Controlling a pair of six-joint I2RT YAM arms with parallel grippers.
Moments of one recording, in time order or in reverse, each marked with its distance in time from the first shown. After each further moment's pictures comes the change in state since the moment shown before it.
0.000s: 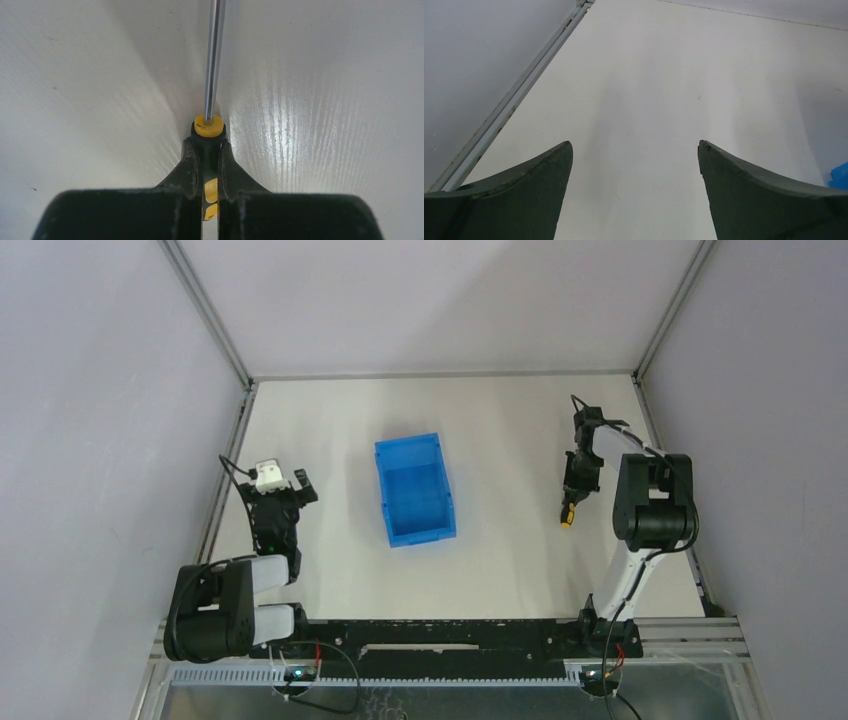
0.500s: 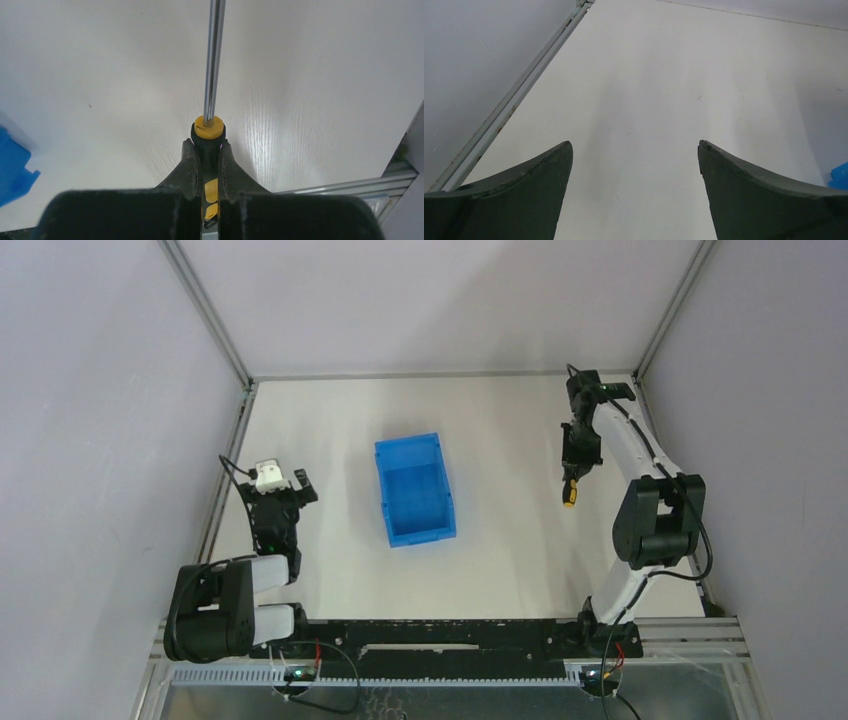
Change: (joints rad) left arm 0.000 0.000 0.000 0.000 0.000 0.000; right arm 0.095 -0.116 0.302 -0.371 0.065 -0.001
